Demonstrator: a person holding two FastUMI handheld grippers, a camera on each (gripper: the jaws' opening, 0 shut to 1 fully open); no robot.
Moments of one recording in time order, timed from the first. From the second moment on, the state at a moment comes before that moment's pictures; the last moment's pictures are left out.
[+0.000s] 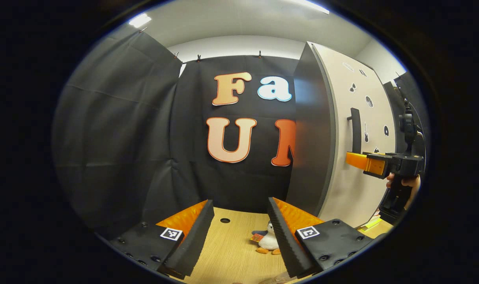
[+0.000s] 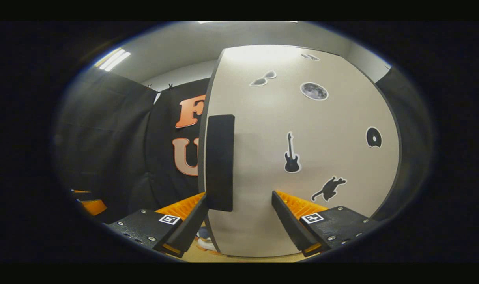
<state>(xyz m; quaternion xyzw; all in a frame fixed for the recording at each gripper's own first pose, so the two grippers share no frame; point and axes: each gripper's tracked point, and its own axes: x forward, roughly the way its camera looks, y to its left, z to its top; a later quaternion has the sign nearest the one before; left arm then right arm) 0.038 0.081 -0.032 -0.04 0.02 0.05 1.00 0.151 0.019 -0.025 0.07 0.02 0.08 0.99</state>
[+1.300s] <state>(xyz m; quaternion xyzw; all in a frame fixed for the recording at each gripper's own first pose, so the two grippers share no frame) 0.002 0.022 -0.004 -0.03 0.01 0.05 1.00 0.057 -0.028 0.002 0.08 -0.01 0.09 0.99</state>
